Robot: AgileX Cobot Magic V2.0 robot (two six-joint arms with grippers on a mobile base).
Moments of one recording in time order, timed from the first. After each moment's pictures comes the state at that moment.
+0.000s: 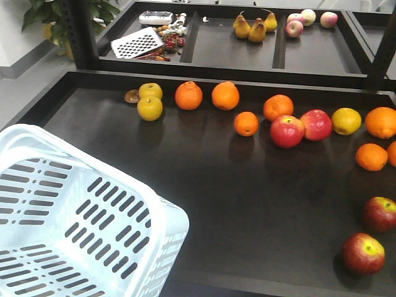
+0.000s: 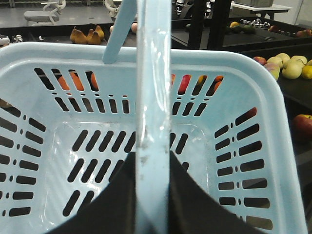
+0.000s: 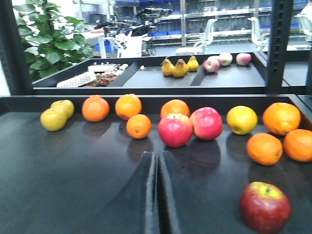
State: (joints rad) left arm -0.42 0.17 -0.40 -0.38 0.53 0.27; right arm 0.05 -0.01 0.03 -0.04 0.11 0.08
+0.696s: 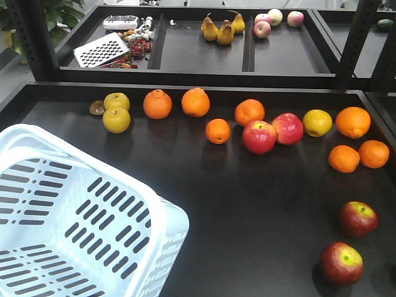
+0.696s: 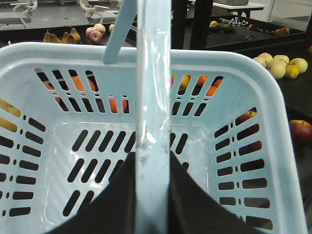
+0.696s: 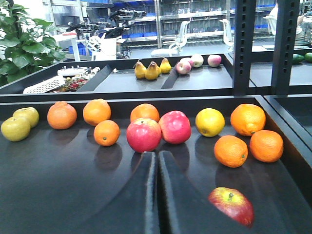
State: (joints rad) left arm -0.42 0.17 -0.40 -0.38 0.53 0.27; right arm 0.05 -0.01 0.03 -0.04 0.11 0.08
